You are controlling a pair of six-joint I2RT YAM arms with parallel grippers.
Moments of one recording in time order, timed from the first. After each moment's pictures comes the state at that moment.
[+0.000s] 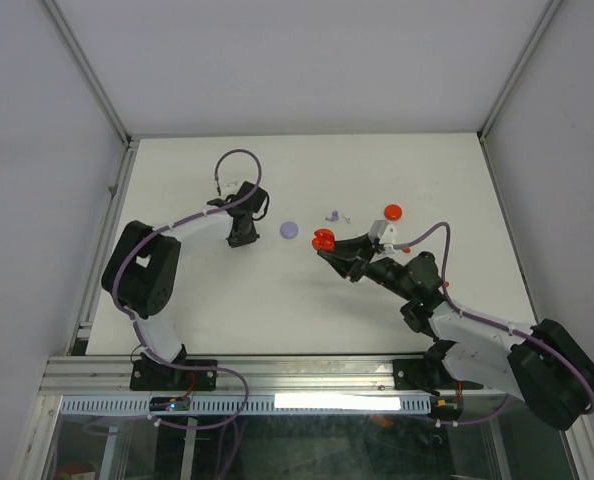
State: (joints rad) left arm -0.47 1.79 1.13 -0.49 -0.39 -0.78; right arm 0.69 1.05 0.25 1.02 -0.37 0.15
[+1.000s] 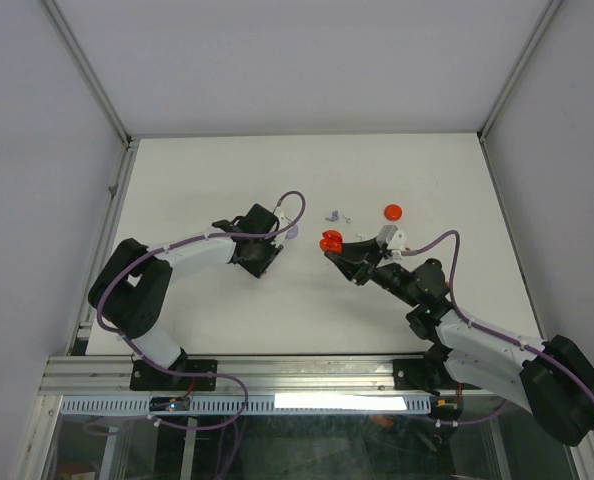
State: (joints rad) left arm -0.64 1.64 0.96 -0.45 -0.05 0.07; right arm 0.69 0.94 0.20 0.97 -0.32 0.13
